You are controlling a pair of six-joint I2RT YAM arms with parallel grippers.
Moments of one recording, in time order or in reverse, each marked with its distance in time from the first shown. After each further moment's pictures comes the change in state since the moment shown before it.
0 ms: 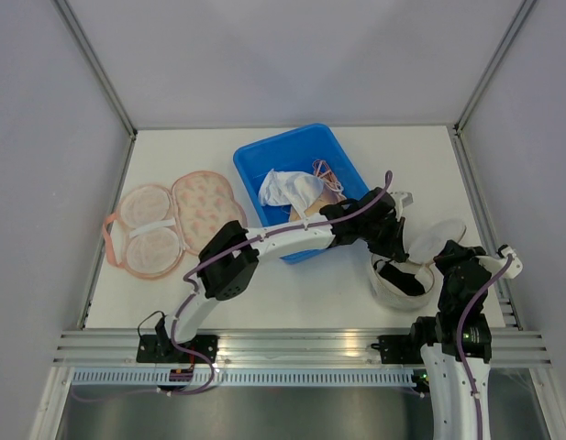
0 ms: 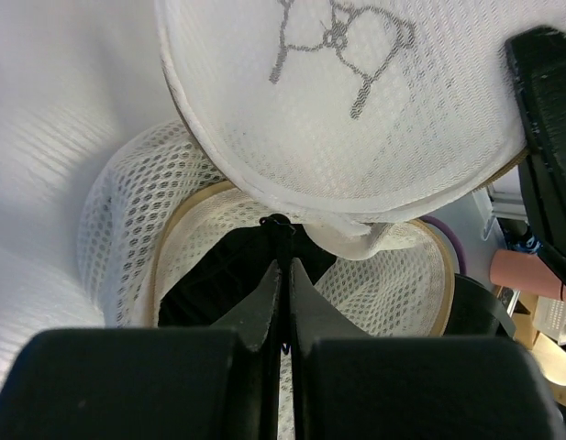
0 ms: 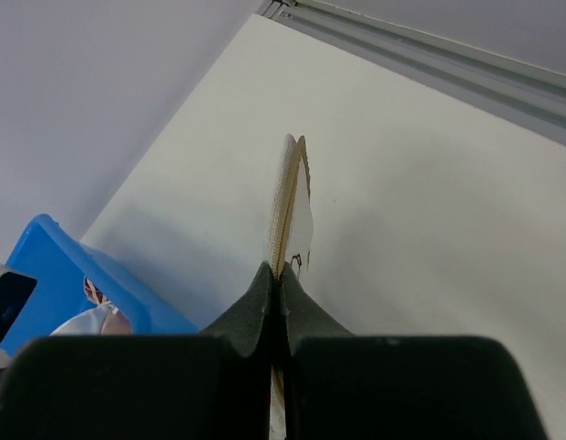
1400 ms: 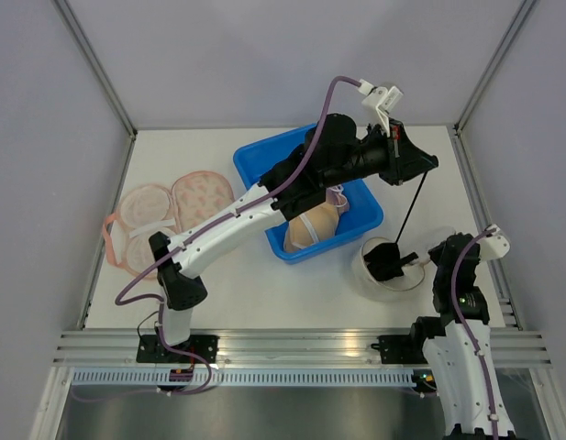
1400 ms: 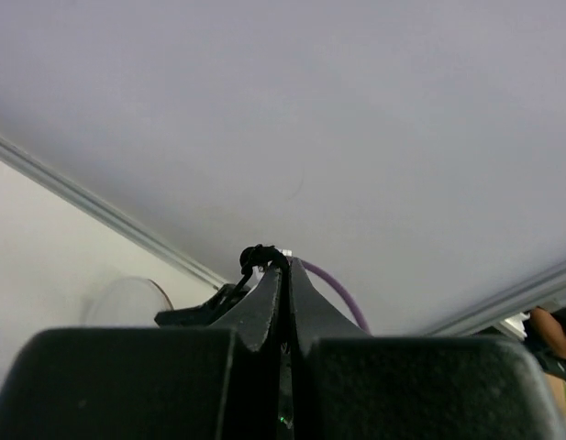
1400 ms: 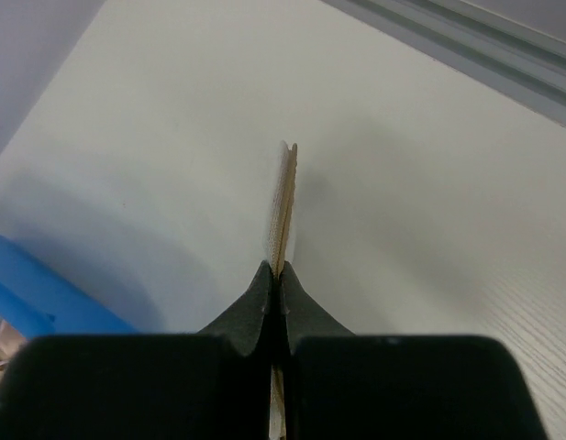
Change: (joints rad) left arm 0.023 -0.303 0.316 0.093 -0.139 0.077; right arm 0.000 0.298 0.005 0.075 0.028 -0.021
